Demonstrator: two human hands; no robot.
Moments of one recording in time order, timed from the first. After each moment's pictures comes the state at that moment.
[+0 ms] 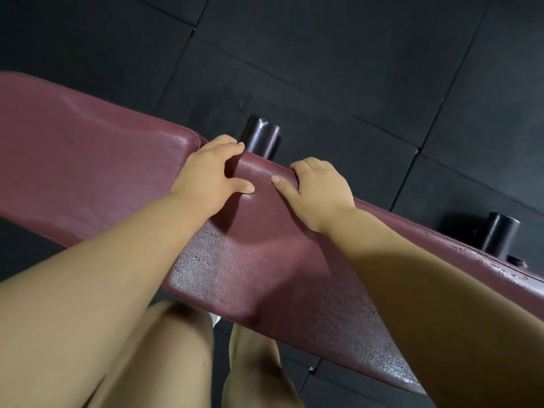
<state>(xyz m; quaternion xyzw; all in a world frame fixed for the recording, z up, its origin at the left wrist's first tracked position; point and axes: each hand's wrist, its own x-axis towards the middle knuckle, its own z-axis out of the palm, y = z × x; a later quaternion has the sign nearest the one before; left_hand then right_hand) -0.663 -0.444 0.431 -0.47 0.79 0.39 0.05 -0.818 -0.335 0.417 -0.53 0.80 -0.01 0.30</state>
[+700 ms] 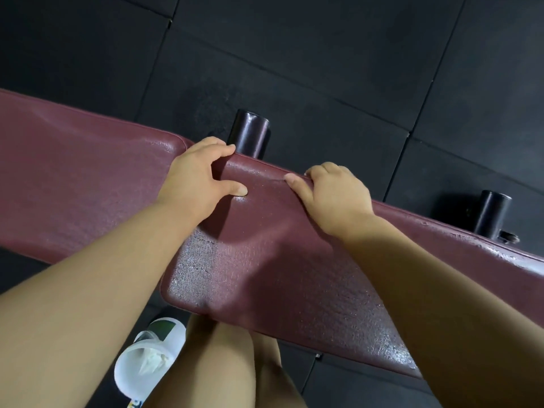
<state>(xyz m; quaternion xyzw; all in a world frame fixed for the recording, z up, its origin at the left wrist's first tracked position) -0.662 -0.450 0.428 -0.48 0.77 0.42 0.03 -0.829 -0.317 0.421 -0.46 0.84 0.03 0.28</state>
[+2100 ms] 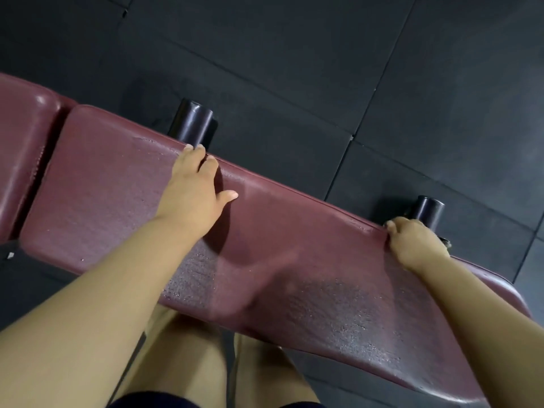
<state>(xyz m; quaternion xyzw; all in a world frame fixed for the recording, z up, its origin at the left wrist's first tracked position) -0.791 -0.269 0.458 -0.49 0.82 0.27 0.14 -1.049 -0.050 0.456 -0.25 0.88 0.16 0.37</state>
